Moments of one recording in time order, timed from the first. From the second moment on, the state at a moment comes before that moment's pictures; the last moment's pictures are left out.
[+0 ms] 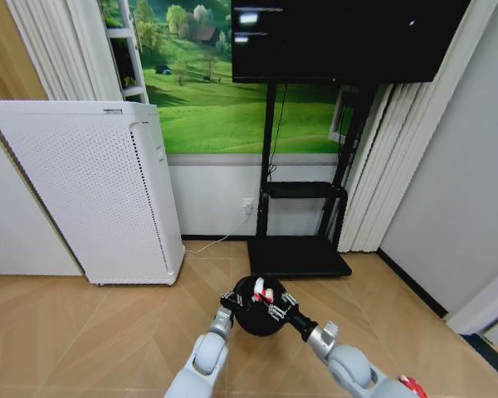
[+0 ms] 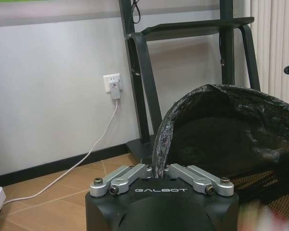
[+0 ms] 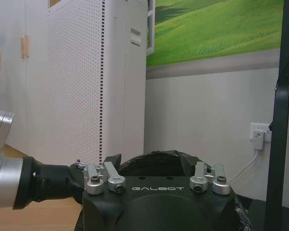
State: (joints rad) left arm 1.10 -1.47 -0.10 -1.57 0.04 0.14 -0.07; right arm -1.21 0.84 0.06 1.77 0.57 0.30 -0.19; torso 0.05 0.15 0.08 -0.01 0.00
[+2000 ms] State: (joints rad) left arm 1.41 -1.33 -0.47 -1.97 -0.06 0.16 -0.07; right arm -1.40 1.07 0.54 1.57 0.51 0.12 0.27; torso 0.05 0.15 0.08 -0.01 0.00
